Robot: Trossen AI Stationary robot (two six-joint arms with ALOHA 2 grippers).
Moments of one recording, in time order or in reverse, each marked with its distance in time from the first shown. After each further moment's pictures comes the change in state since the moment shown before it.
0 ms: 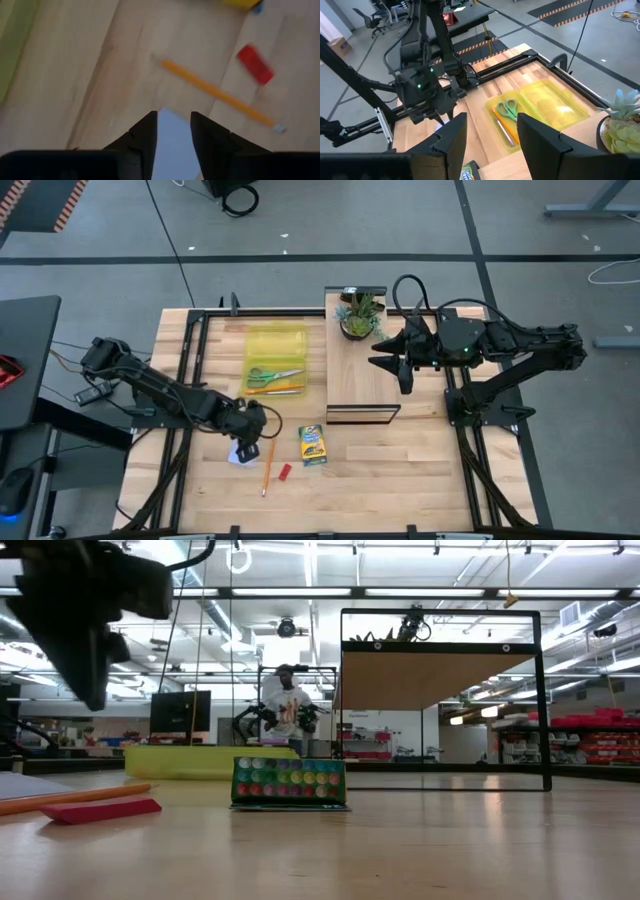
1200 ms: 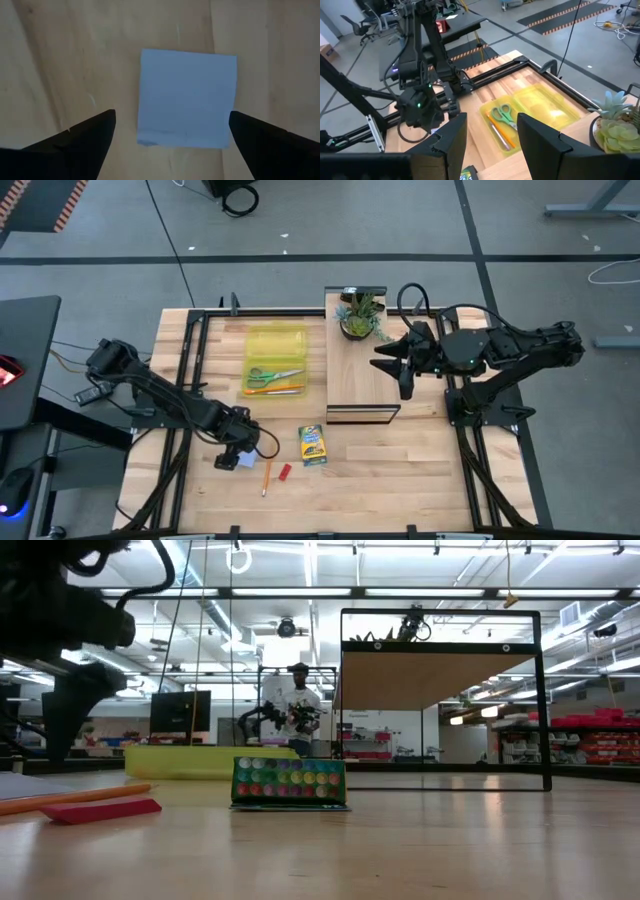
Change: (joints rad) left arm -0.063 0.069 -0.097 0.010 0.120 0.470; right arm 0.098 0.004 0.000 0.002 0.160 0.029
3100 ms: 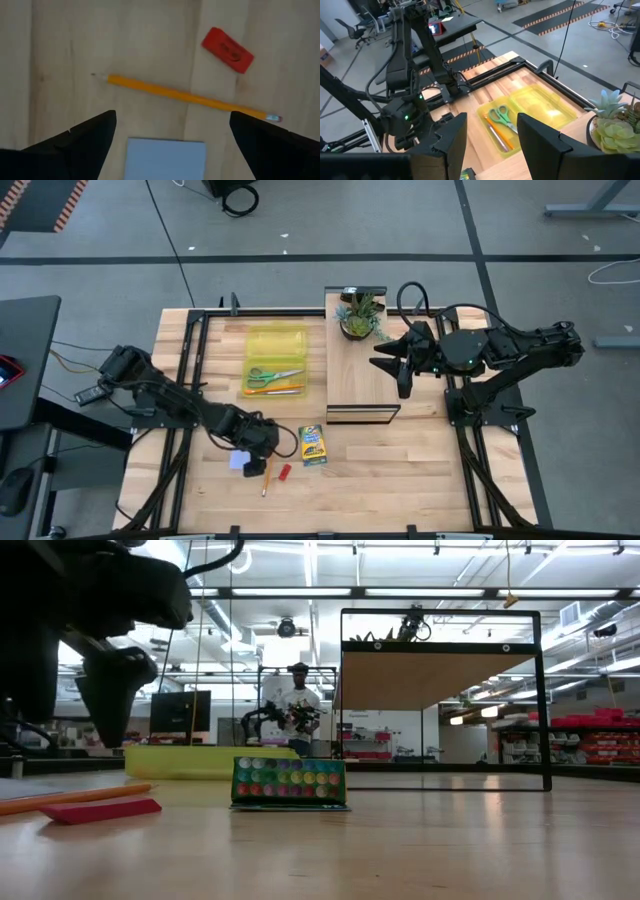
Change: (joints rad) left arm 0.021 0.147 0.174 0.110 -0.043 -0.275; right arm 0.000 0.005 0.000 0.003 0.022 0.018
